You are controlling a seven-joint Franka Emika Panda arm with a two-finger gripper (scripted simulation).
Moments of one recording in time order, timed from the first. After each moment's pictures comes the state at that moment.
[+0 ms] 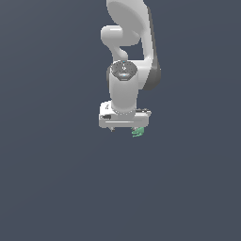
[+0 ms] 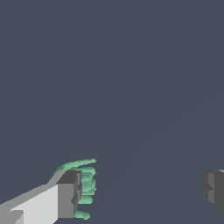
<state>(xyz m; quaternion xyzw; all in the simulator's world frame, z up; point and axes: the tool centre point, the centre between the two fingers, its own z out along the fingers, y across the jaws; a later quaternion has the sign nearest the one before) -0.007 0.013 0.154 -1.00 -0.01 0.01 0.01</state>
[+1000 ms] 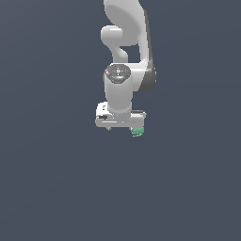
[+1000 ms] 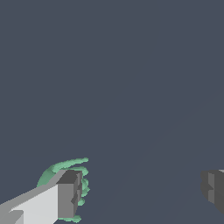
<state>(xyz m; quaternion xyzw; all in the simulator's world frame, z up) -0.016 -0.001 0.142 -1.00 0.01 0.01 0.01</state>
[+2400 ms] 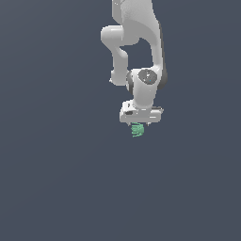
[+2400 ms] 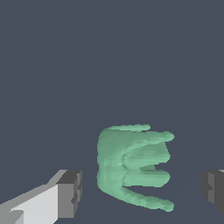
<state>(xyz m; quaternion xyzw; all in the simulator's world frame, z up) -0.086 0.096 0.084 -1.00 -0.01 0.00 0.00</state>
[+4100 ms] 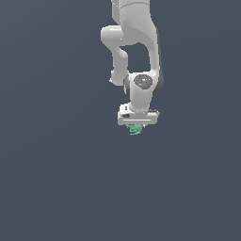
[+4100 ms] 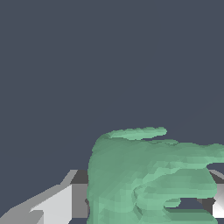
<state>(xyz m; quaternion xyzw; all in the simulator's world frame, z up) -0.087 0.084 0.065 -1.00 -0.01 0.00 0.00</state>
